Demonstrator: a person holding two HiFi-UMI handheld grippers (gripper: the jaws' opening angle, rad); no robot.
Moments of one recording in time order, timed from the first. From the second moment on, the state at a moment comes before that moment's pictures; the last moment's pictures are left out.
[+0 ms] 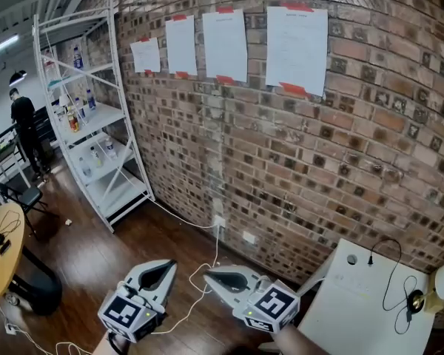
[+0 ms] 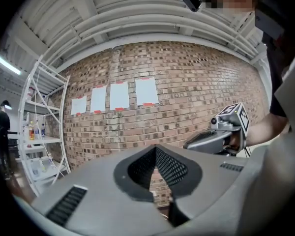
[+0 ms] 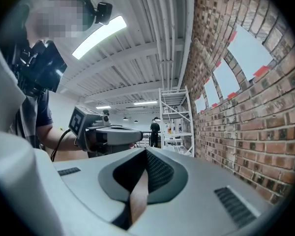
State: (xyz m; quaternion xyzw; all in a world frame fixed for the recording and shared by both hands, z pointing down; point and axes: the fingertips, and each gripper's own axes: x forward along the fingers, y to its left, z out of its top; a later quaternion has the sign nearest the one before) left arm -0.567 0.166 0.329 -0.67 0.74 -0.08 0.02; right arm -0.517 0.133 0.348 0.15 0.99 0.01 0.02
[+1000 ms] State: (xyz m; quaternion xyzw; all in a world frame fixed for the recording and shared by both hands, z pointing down) left arm -0.593 0.154 0.335 -0.62 0.78 -0.07 0.00; right arm -0.553 0.127 0.356 0.22 0.97 -0.01 0.00
